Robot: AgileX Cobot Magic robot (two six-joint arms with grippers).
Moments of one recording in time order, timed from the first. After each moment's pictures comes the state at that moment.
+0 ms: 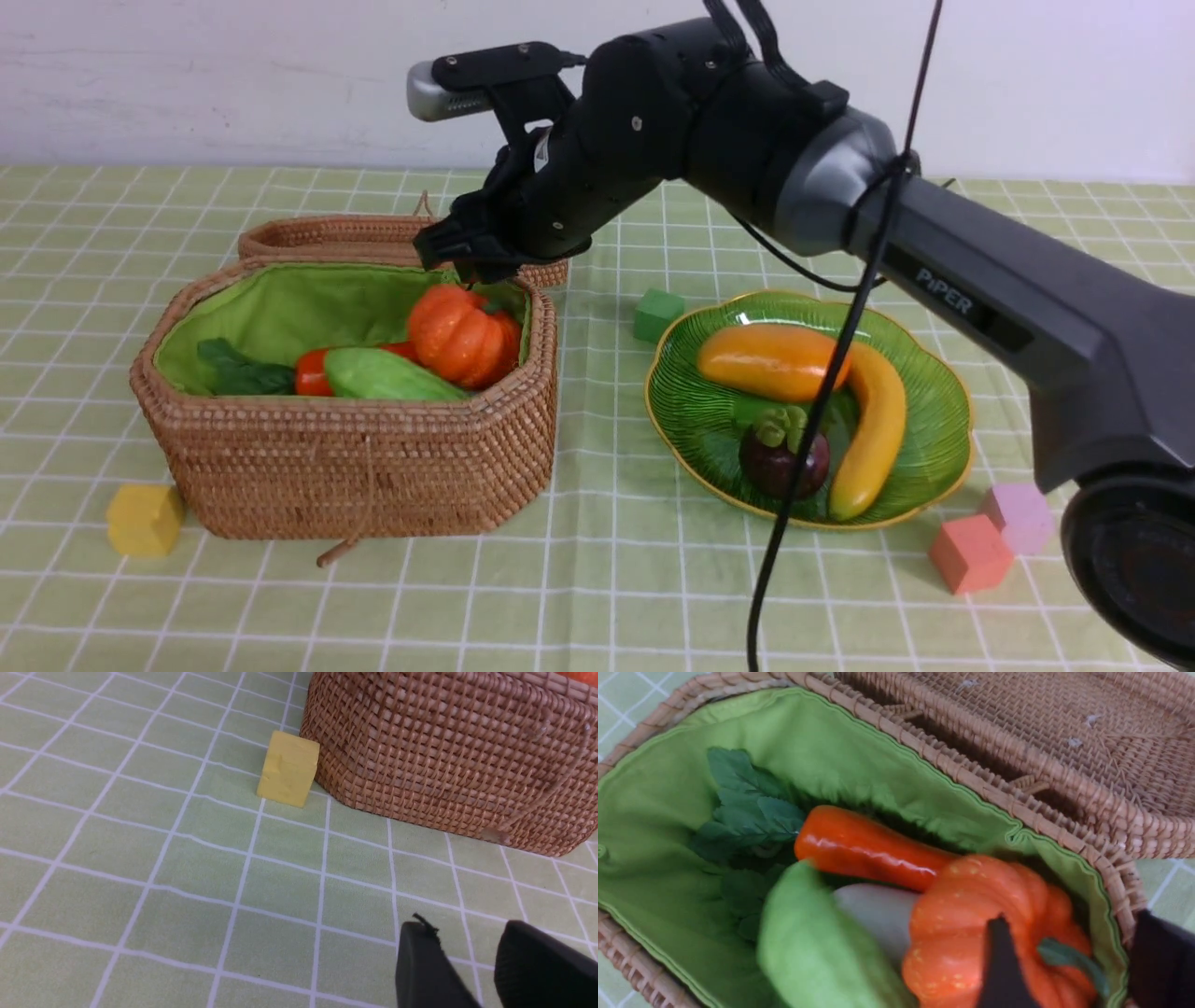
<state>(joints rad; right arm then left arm) 0.66 2.24 -2.25 0.13 0.85 0.00 -0.03 -0.01 0.03 -0.03 0.39 -0.32</state>
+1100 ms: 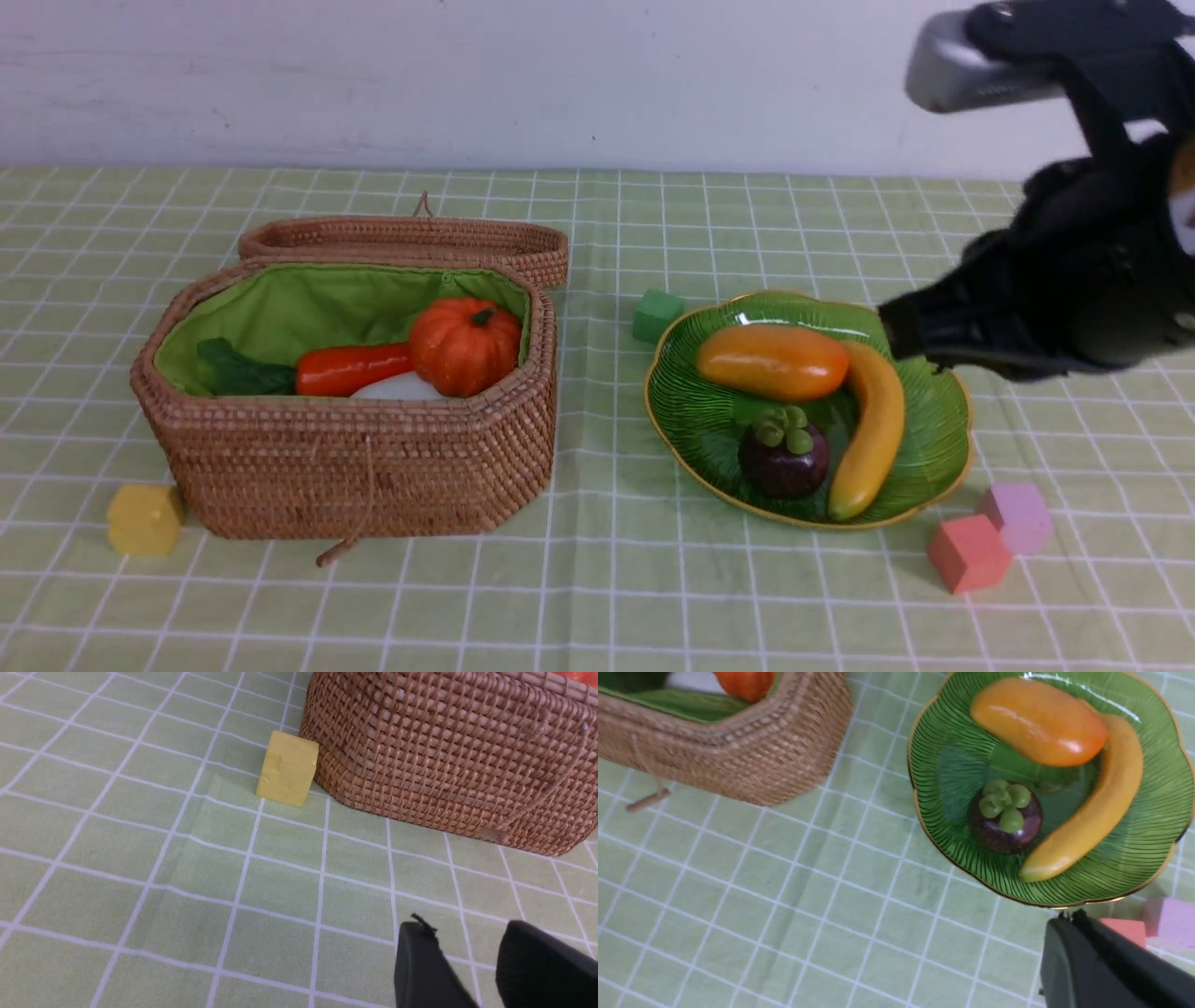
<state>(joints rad) 0.66 1.18 -1.21 -0.16 0.93 0.37 -0.03 -0.01 0.03 -0.03 0.39 -0.32</state>
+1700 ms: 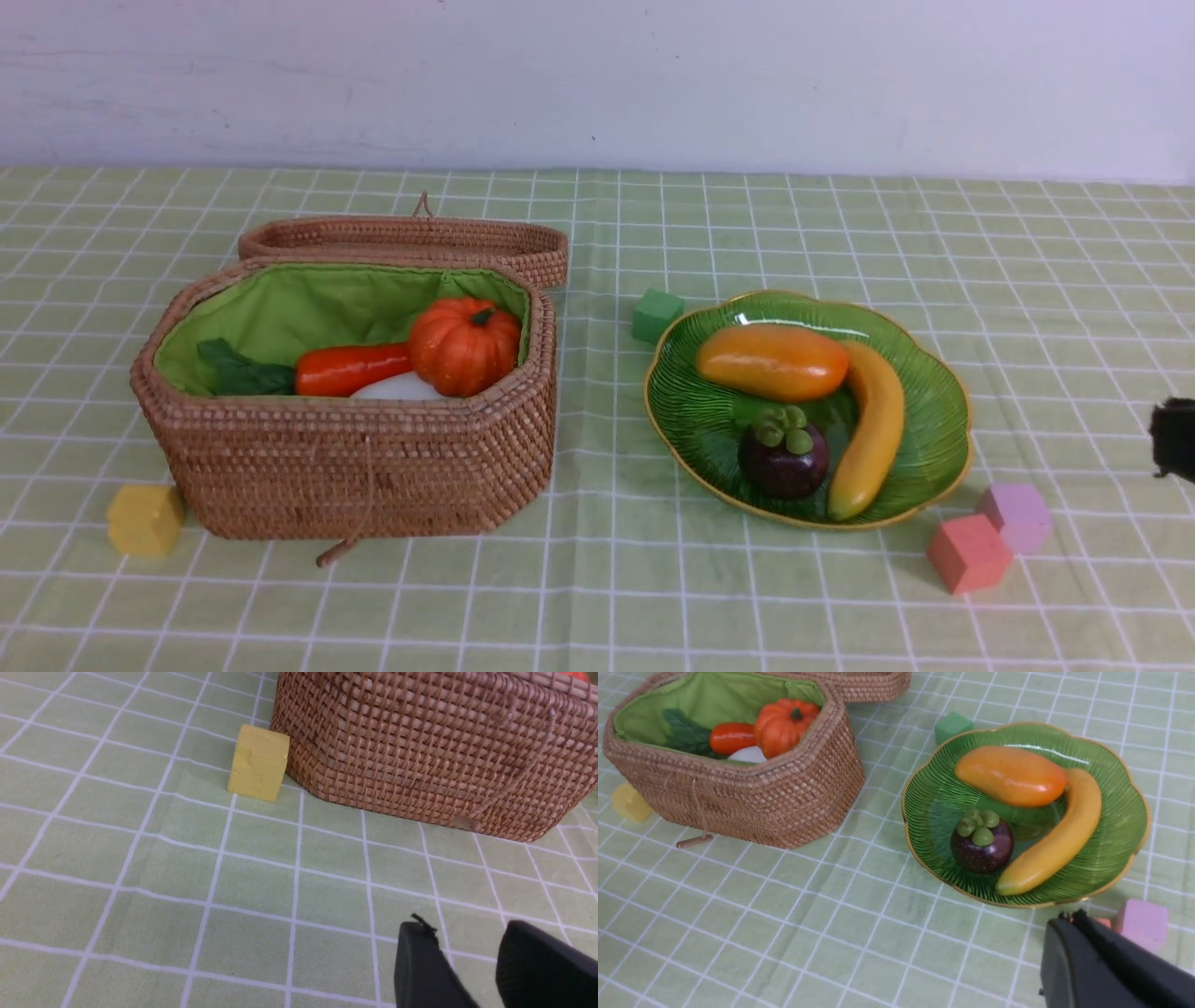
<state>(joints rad) 0.66 0.70 -0.85 -0.23 0.80 0.42 -0.09 -0.01 0.03 -0.03 0.39 -0.32</state>
